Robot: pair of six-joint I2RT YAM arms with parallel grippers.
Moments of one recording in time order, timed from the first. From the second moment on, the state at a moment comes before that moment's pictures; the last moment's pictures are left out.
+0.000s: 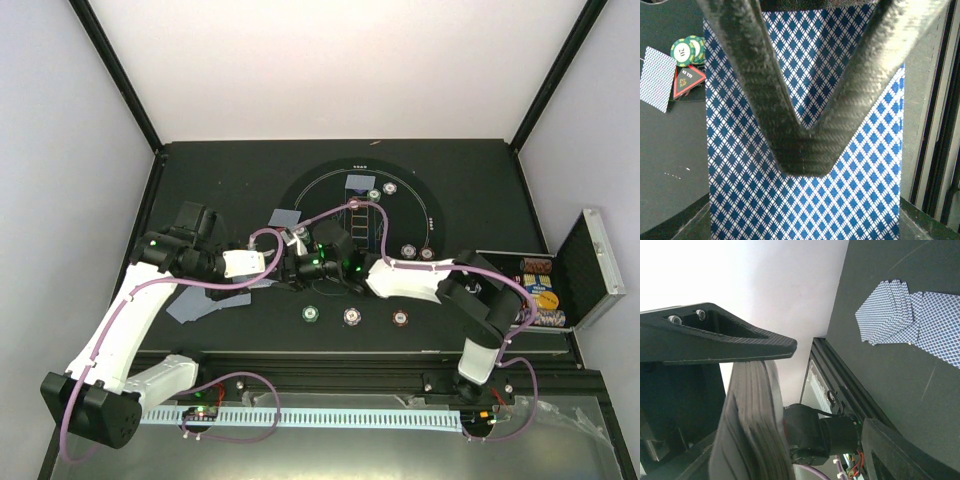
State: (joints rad) left arm -0.25 1.04 1.04 -1.19 0.36 1.07; right arm 0.95 1.78 1.02 0.46 -0.67 1.22
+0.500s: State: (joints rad) left arm -0.25 1.05 1.04 -1.20 0.36 1.07; right arm 0.91 1.69 0.92 0.49 -0.68 1.20
